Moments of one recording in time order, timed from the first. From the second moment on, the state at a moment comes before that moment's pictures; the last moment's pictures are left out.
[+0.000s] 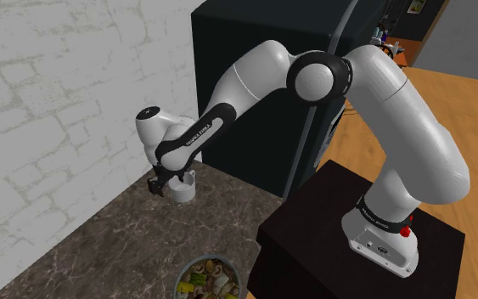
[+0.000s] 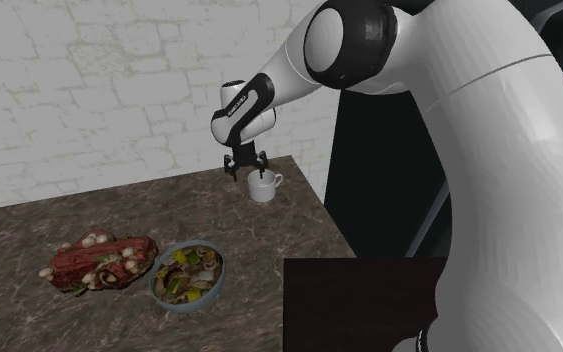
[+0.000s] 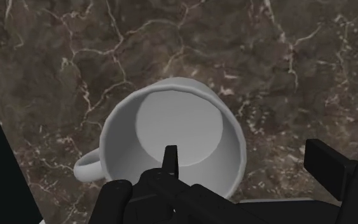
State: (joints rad) arm 0.34 0.92 0.28 -1.48 -0.35 2.30 0.65
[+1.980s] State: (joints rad) arm 0.33 0.90 0.29 -1.48 -0.35 2.29 0.65
